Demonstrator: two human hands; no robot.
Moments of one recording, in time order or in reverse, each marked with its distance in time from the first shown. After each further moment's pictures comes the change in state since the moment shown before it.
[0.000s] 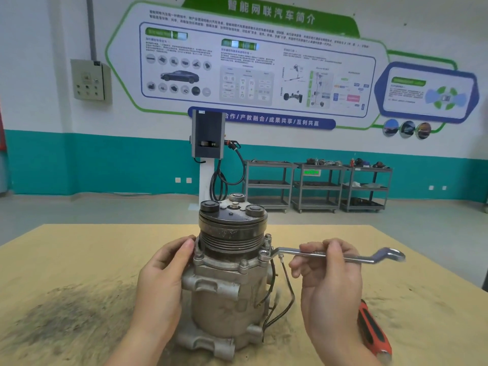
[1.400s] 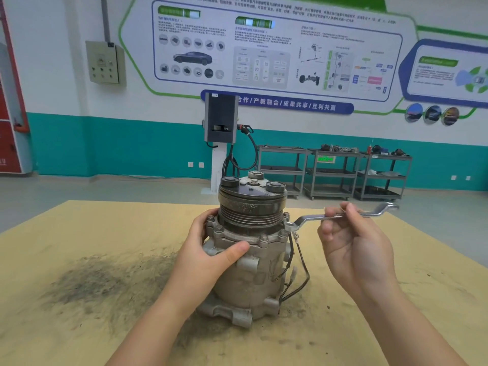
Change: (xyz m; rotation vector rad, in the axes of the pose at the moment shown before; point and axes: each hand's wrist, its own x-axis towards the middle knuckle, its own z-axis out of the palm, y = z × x) left_hand -0.017 0.006 -0.002 0.459 -0.291 0.104; right_hand 0.034 -0.016 -0.007 0.231 -0.123 0.415
